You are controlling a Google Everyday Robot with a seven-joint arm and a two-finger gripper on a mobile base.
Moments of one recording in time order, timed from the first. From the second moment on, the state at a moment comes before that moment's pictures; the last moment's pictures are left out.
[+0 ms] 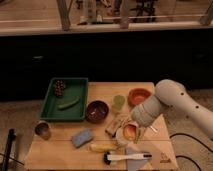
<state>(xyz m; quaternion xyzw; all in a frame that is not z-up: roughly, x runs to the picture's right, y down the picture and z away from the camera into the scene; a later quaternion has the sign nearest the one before) 0.105 0.187 0.644 -0.29 -0.39 -0.21 0.85</state>
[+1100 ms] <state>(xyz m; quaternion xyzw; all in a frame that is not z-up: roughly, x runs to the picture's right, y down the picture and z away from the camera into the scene) 0.104 0.182 0.679 -0.30 -0.38 -0.20 0.85</state>
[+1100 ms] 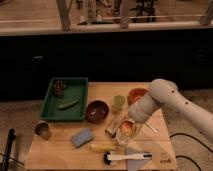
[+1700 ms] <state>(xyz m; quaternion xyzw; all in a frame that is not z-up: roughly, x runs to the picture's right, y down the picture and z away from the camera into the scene) 0.105 0.182 0.680 -0.30 -0.38 -0.20 0.85</state>
